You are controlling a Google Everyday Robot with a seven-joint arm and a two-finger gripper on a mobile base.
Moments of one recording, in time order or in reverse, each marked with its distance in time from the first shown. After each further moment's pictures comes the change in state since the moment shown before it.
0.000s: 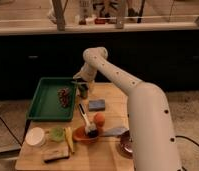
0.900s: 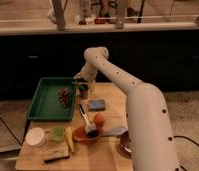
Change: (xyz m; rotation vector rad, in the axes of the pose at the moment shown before) arm 0.002 0.002 0.004 -0.019 -0.020 -0.002
